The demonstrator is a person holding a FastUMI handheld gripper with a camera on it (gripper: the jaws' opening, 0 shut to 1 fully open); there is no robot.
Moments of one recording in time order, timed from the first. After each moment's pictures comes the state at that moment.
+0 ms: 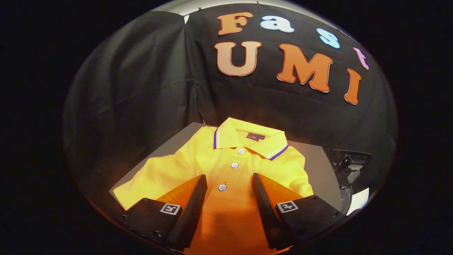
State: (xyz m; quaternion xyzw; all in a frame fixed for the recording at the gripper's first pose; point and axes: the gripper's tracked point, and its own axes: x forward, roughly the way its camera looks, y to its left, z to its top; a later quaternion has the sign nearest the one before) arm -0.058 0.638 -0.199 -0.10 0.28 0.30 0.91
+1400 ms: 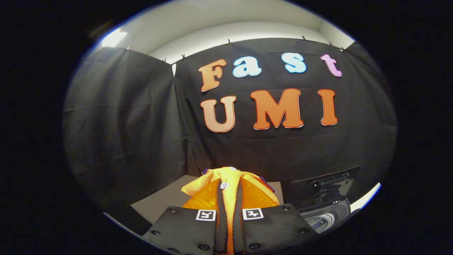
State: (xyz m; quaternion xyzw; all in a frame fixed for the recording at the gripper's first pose) arm -0.058 0.477 -0.041 0.03 0.08 0.29 0.95
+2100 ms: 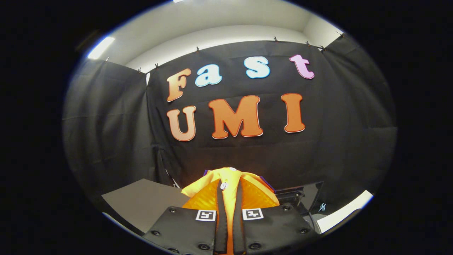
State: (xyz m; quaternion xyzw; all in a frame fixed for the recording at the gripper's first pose) arm 0.059 0.266 -0.034 0.04 0.08 0.23 0.97
